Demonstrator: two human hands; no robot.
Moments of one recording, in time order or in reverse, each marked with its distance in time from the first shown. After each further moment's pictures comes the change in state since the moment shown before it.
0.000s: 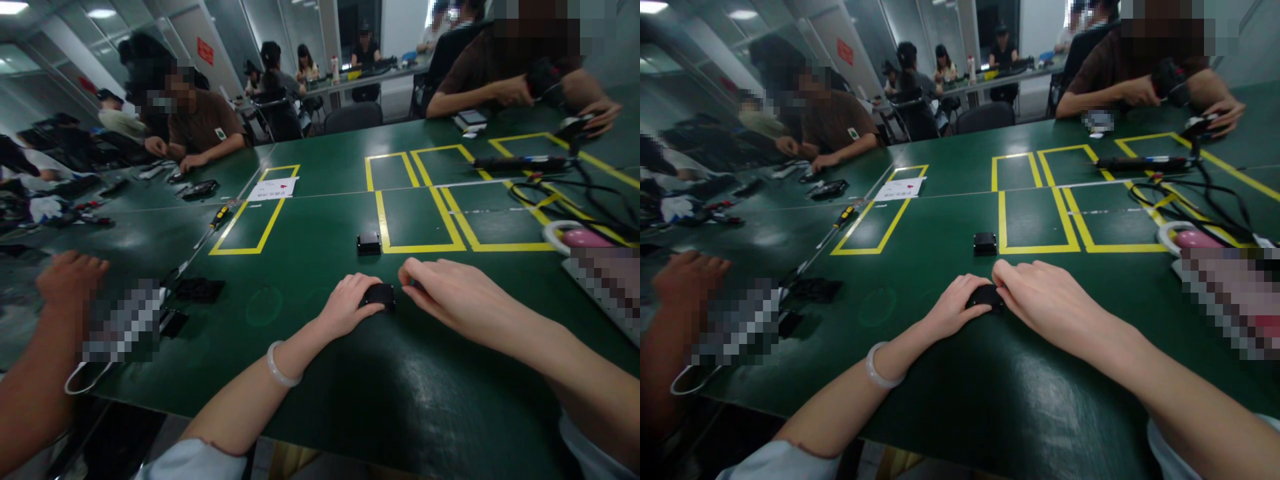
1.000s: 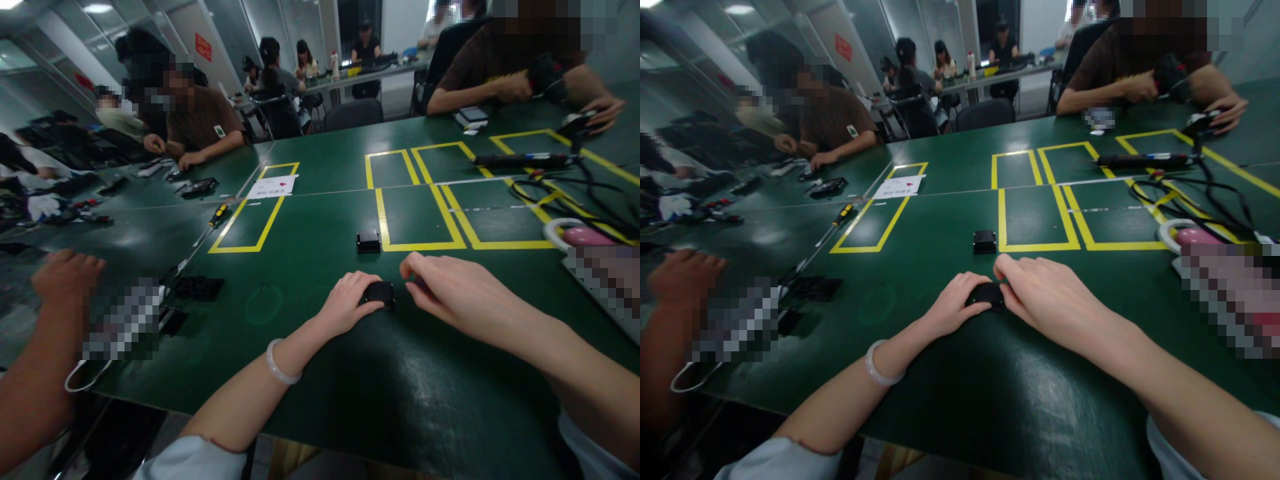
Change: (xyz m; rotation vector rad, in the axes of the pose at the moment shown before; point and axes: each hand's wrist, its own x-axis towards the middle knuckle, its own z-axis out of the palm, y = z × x) left_hand 0.000 -0.001 0.001 -0.006 0.008 0.004; right_hand 0.000 0.001 0.000 0.009 0.037 0.034
